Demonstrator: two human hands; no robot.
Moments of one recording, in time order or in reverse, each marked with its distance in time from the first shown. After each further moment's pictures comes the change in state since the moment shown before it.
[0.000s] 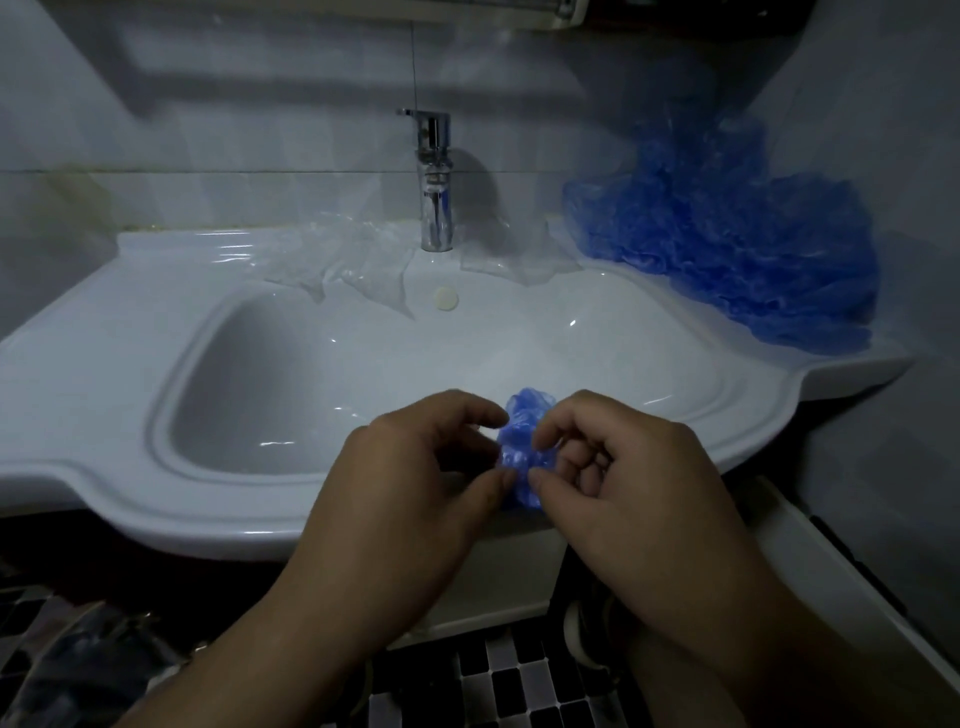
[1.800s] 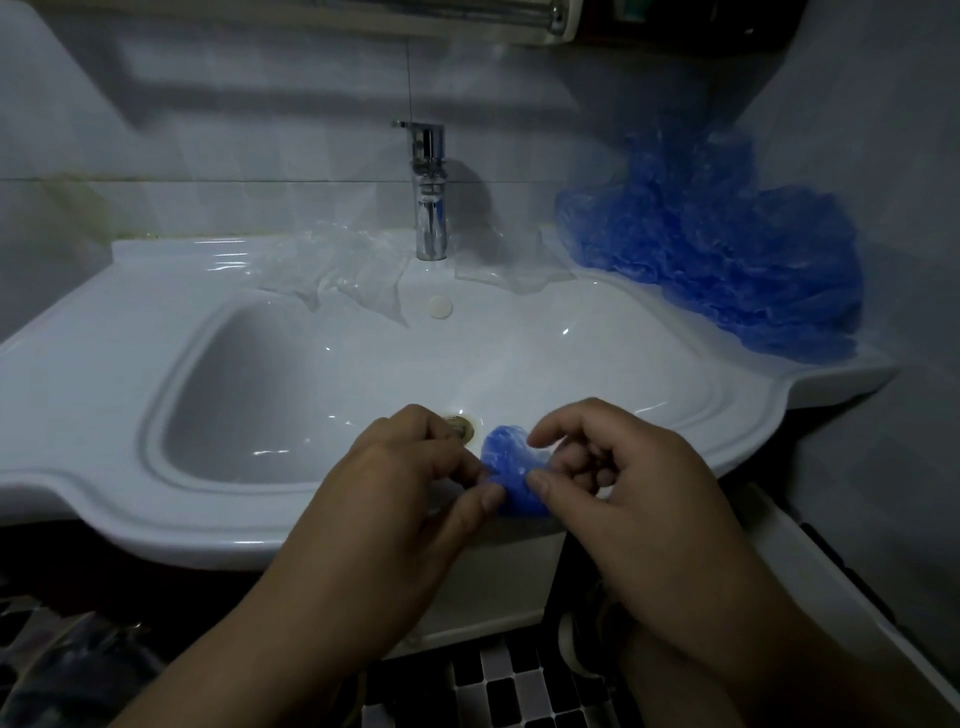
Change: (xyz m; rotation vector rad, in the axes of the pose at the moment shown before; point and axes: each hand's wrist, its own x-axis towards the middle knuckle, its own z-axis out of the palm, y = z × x) left_hand -0.004 -0.008 -0.008 0.275 -0.061 0.154; right_hand -0.003 0.006 -0.006 0.129 -0.019 0.014
